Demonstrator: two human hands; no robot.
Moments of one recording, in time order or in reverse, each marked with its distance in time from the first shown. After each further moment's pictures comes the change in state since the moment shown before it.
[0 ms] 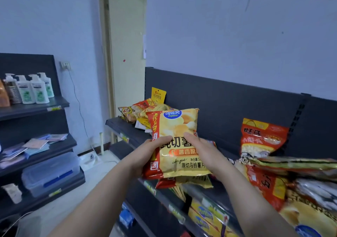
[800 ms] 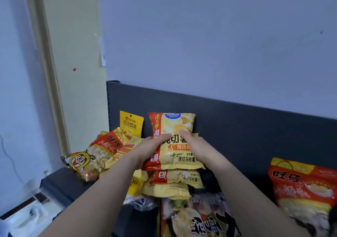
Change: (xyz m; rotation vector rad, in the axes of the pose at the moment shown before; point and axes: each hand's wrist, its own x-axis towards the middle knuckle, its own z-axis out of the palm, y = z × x) left_hand 0.350 0.106 -0.081 0.266 -0.139 -0.016; right_hand 0.313 -0.046 -0.045 -0.069 0.242 0.158
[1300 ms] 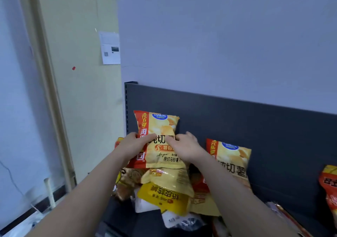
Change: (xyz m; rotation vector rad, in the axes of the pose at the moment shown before) left_hand 0.044 -0.012 -0.189 0.178 0.195 0.076; right_hand 0.085 -0.078 0.146 -0.454 0.117 -0.033
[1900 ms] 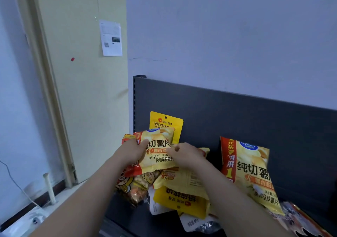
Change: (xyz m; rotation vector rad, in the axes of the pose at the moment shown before) left_hand 0.042 -0.043 -0.037 0.642 0.080 0.043; right_hand 0.028 -0.018 0.056 -0.242 -0.060 0.071
